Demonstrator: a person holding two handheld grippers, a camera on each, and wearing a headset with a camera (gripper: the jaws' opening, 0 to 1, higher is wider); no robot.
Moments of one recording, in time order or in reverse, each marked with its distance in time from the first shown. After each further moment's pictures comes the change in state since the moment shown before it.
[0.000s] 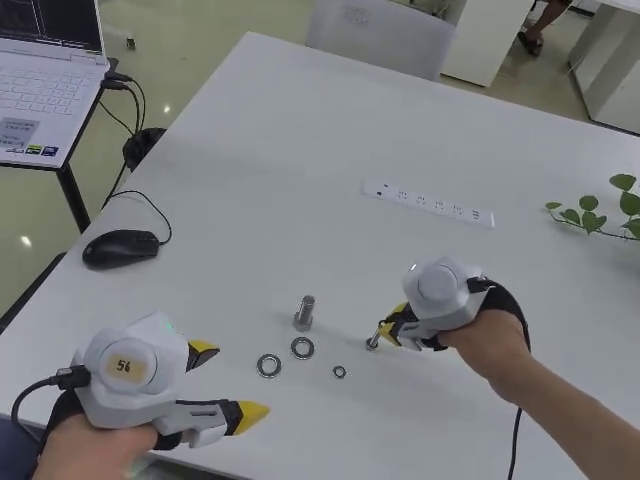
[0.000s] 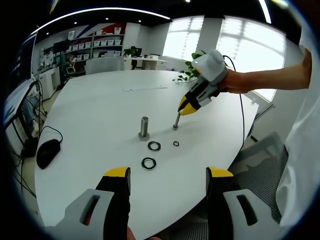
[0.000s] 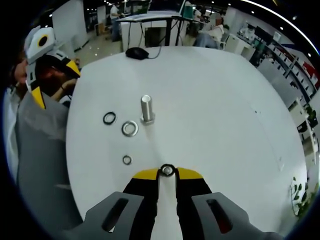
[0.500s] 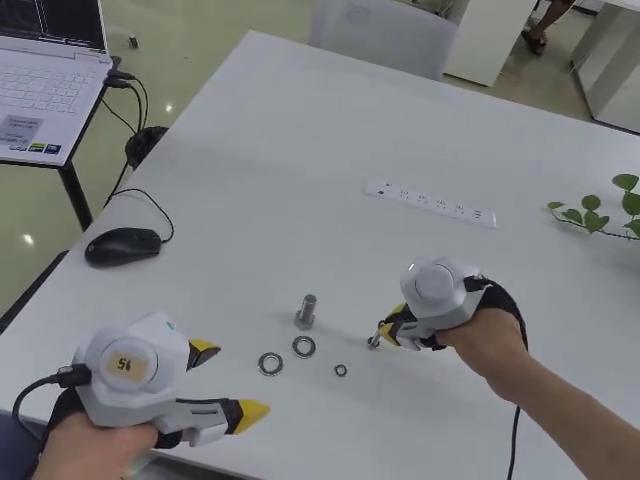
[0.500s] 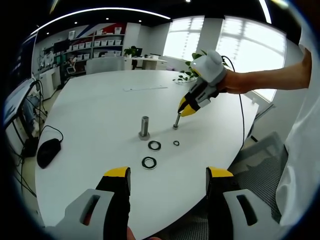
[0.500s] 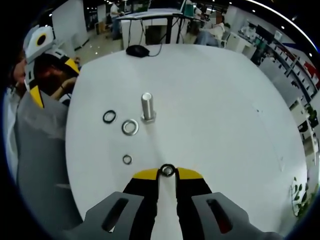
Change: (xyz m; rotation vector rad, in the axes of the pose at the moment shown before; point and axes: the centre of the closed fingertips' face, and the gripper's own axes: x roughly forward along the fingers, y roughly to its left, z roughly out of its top) left arm -0.002 0.001 -0.001 -0.001 0.000 0.003; right arm 0.006 0.001 -0.002 -0.001 0.018 0.006
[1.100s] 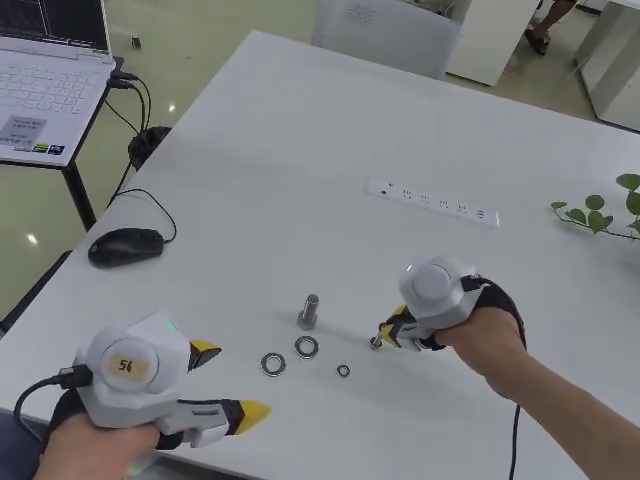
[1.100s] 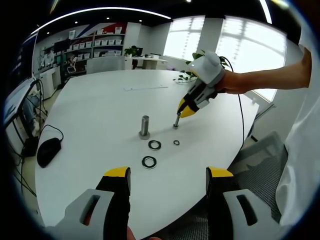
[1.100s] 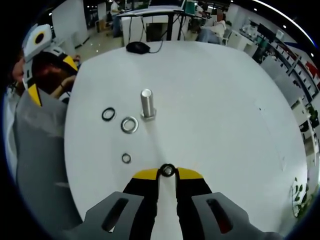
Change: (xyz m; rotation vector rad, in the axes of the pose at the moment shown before) left arm 0.000 0.000 -0.001 -0.002 0.004 0.000; right arm 0.007 0.000 -0.003 -0.005 0.025 0.009
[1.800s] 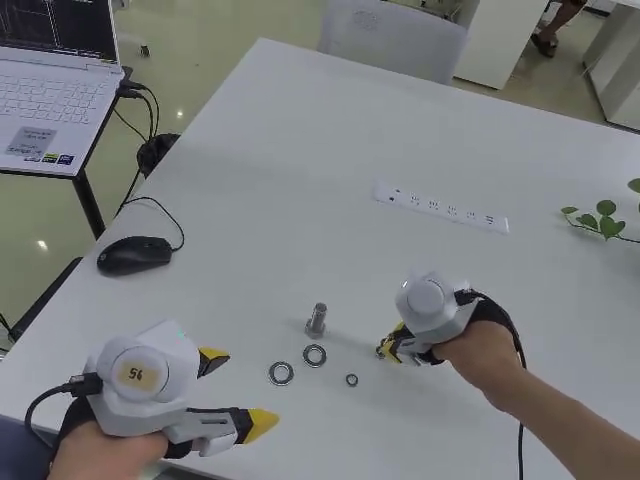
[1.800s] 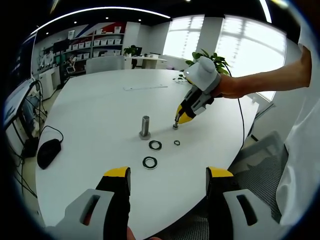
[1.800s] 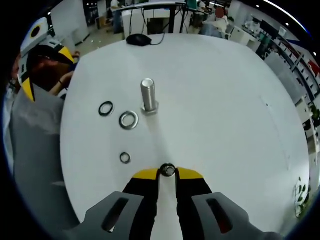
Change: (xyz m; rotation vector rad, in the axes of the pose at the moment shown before) left arm 0.001 0.002 0.002 0.005 0.007 -0.001; right arm 0.024 0.005 -0.008 0.004 0.043 0.020
